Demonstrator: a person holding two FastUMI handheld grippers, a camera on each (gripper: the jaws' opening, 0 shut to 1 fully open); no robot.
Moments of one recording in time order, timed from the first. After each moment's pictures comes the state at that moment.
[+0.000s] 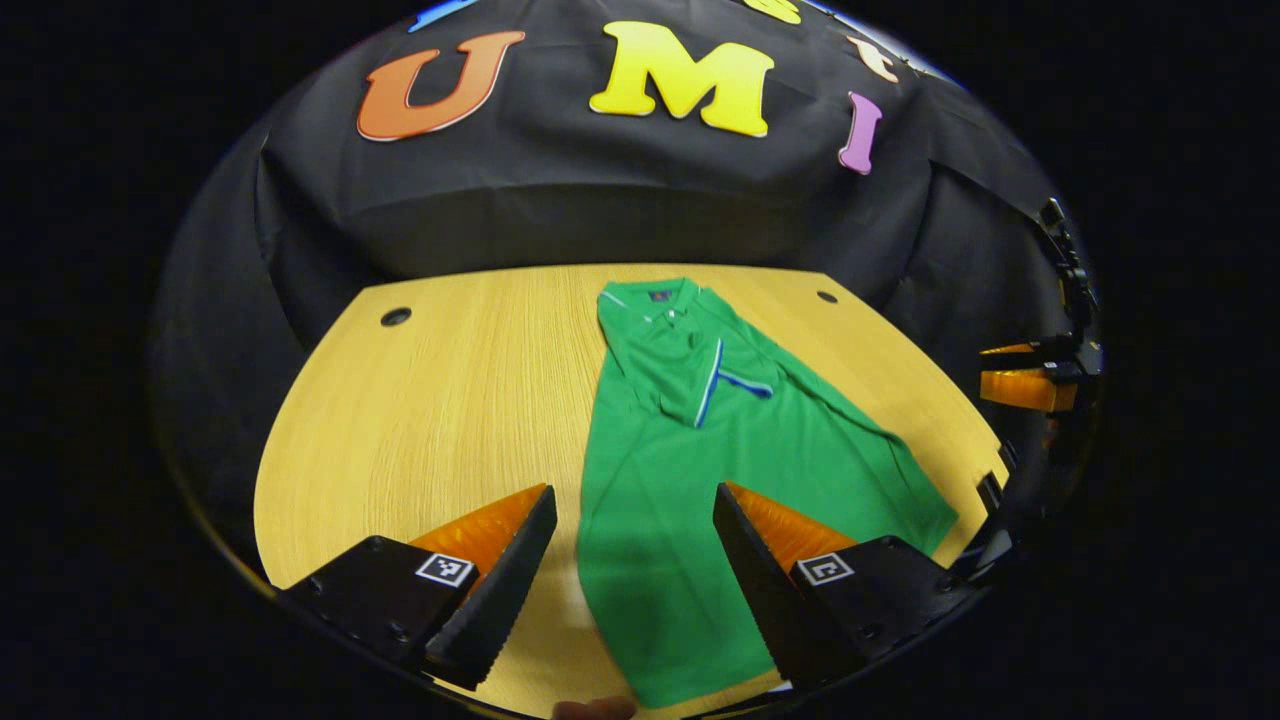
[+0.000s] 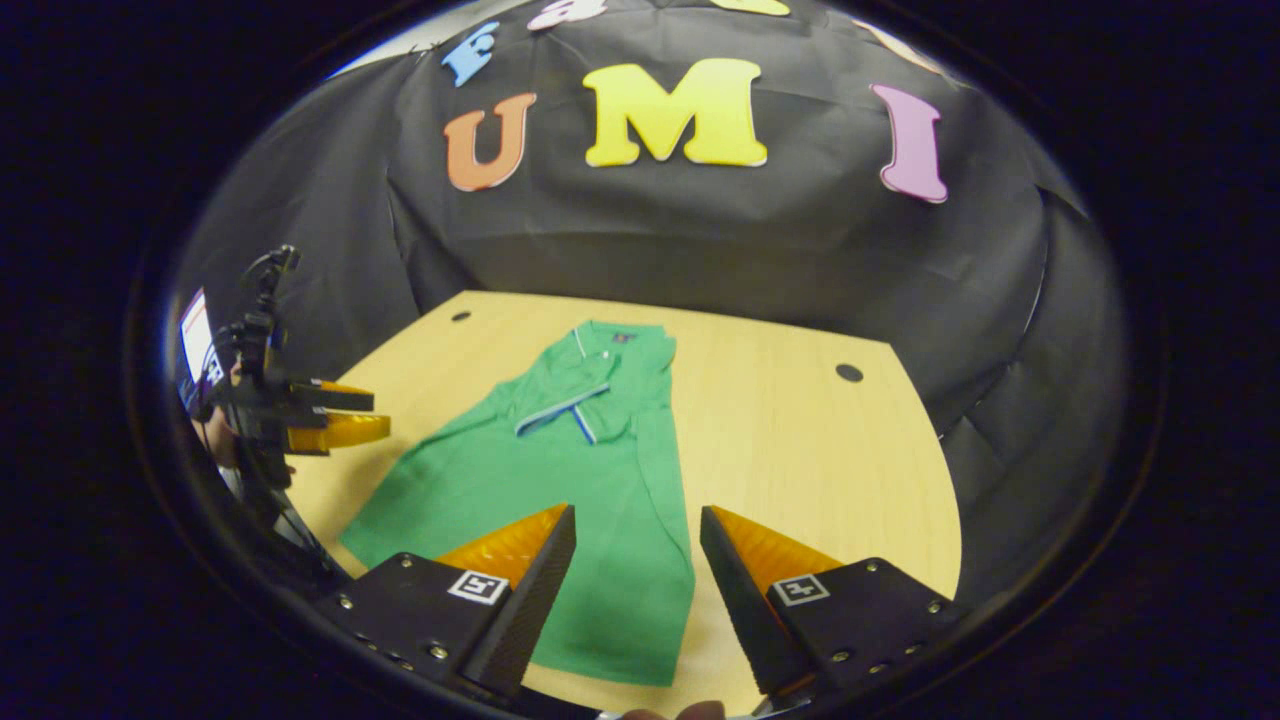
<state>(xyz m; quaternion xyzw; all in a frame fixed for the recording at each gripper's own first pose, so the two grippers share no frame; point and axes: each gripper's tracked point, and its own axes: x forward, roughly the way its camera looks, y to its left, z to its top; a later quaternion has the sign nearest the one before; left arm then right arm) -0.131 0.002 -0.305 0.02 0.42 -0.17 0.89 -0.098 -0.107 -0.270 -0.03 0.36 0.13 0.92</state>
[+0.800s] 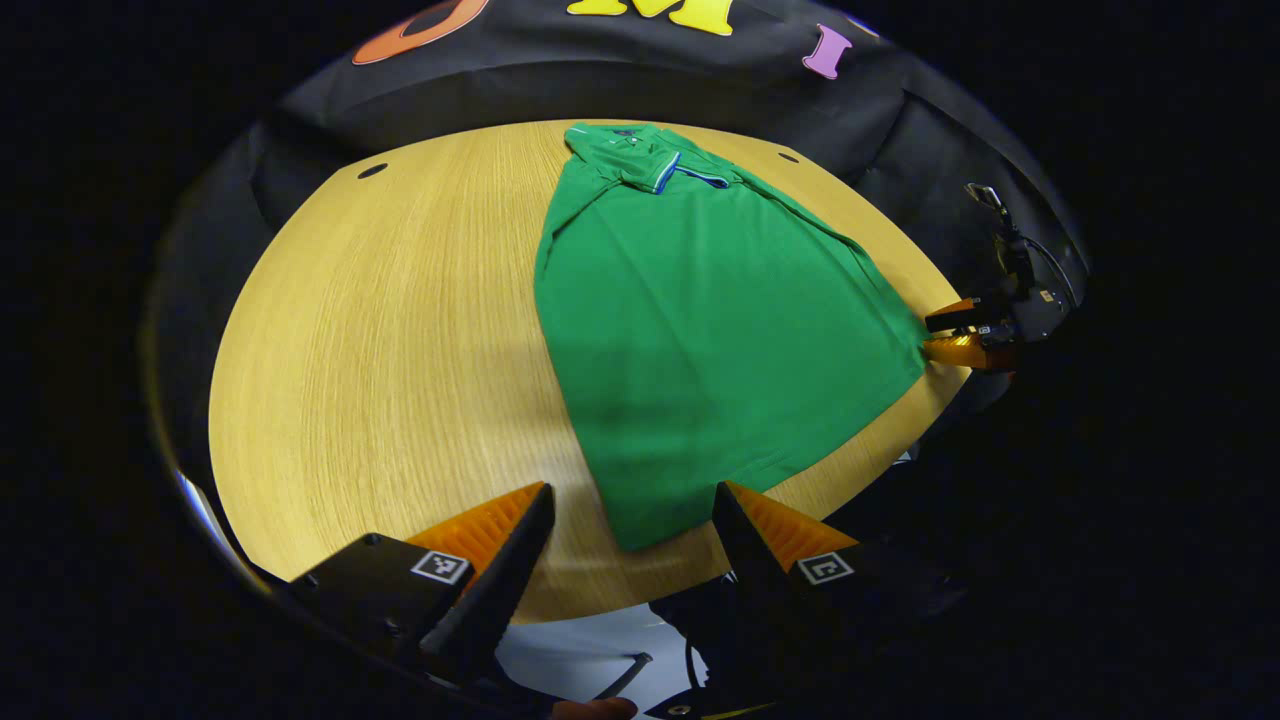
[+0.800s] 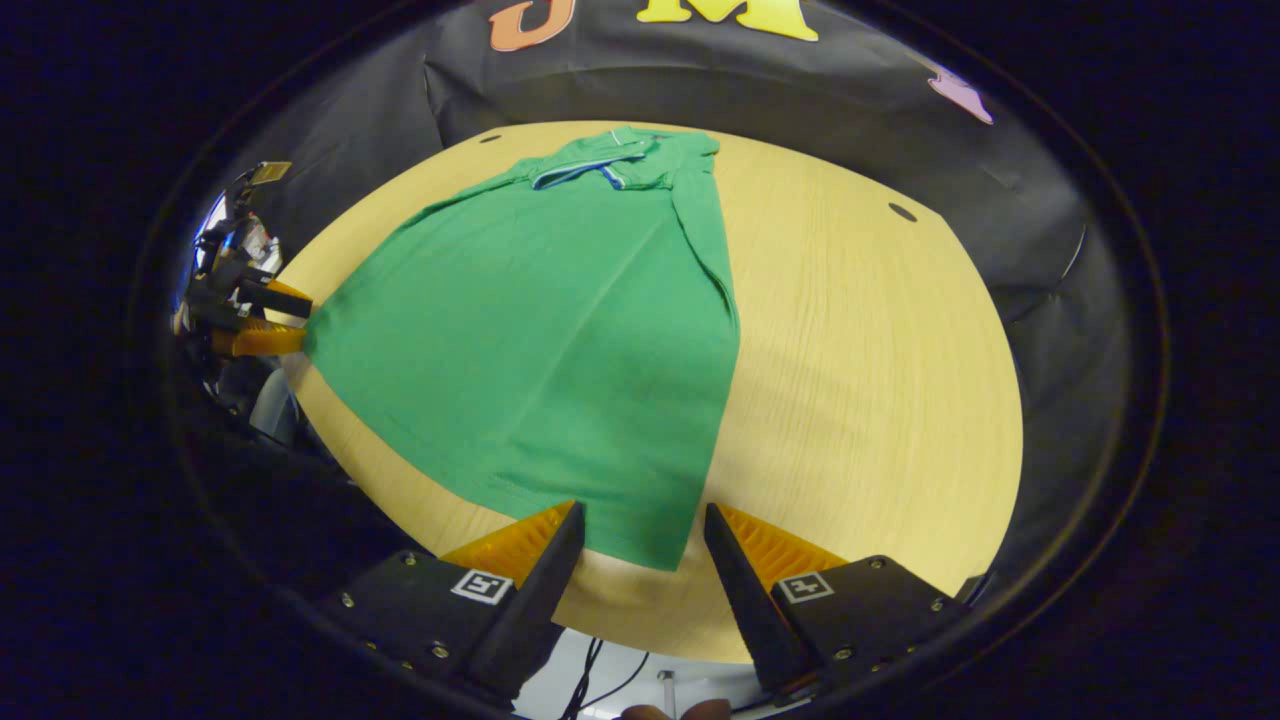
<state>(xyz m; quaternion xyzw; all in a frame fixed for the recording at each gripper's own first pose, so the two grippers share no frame) -0.285 0.021 -0.369 0.02 0.55 -0.20 0.81 -0.178 -0.128 -0.384 -0.09 0.51 0.16 0.84</state>
